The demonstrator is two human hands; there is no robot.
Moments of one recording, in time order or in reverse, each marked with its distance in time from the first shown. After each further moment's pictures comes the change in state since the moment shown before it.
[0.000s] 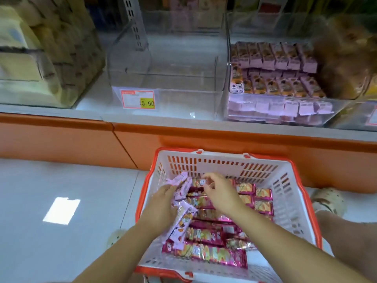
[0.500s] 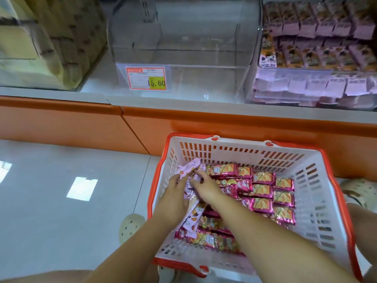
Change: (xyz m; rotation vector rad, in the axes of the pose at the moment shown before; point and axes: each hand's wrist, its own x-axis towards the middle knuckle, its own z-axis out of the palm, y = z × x) left_hand 0.004 -0.014 0.025 -0.057 0.010 -0.082; right_hand 0.043 0.005 0.091 0.344 -0.239 0.337
